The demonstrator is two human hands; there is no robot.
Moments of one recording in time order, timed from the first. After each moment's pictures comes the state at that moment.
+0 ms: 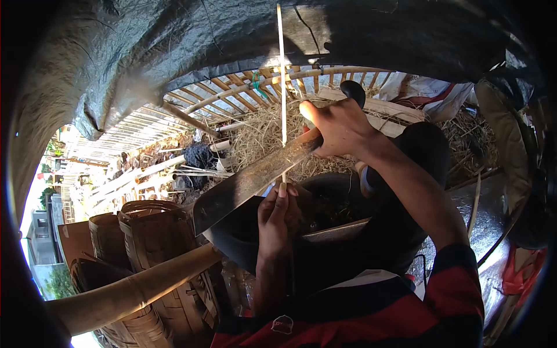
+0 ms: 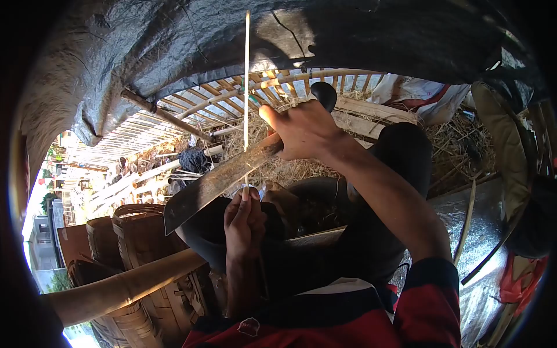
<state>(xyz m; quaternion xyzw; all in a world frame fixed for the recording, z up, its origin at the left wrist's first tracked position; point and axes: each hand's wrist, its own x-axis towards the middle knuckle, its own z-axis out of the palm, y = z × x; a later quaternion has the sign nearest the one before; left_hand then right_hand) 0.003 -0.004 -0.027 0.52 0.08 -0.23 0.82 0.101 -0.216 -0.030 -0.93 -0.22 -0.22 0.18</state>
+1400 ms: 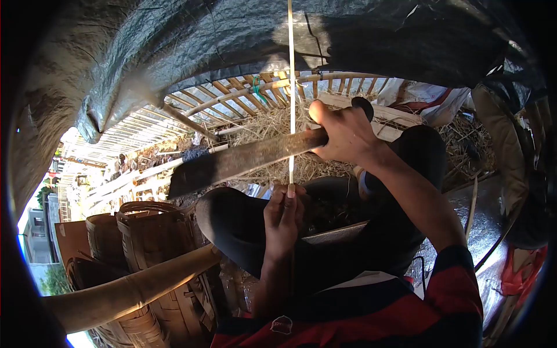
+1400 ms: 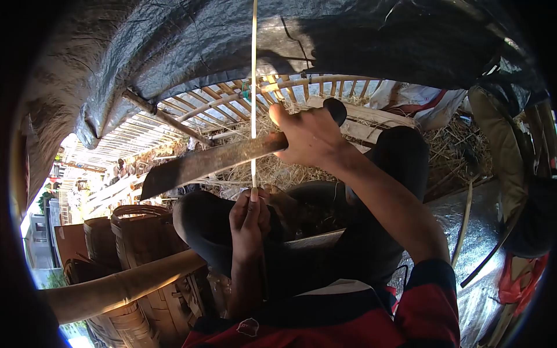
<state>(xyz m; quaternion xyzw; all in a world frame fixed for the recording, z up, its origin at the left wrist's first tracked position) -0.001 -0.014 -0.034 0.62 0.03 -0.17 0.76 0.087 -0.219 -0.019 -0.93 -0.15 -0.22 0.23</state>
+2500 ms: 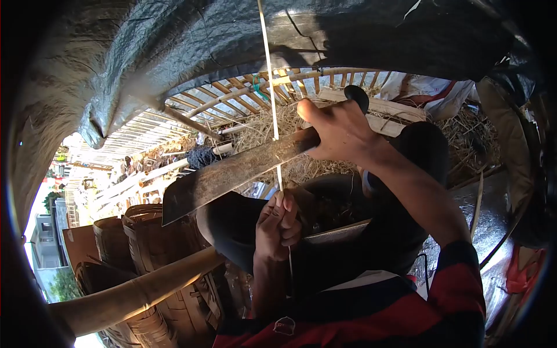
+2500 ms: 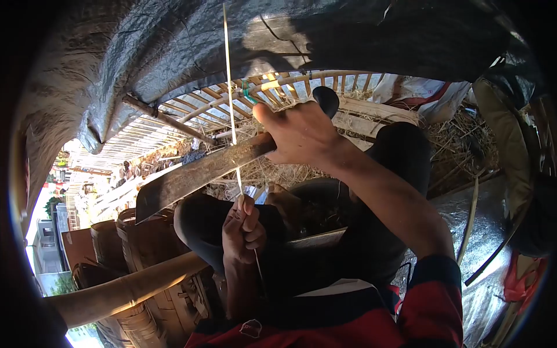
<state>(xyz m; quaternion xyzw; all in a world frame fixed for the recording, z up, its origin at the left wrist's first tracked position) 0.004 0.005 -0.022 0.33 0.05 -0.35 0.88 0.094 -0.221 -0.010 -0.89 -0.21 -0.31 0.26</state>
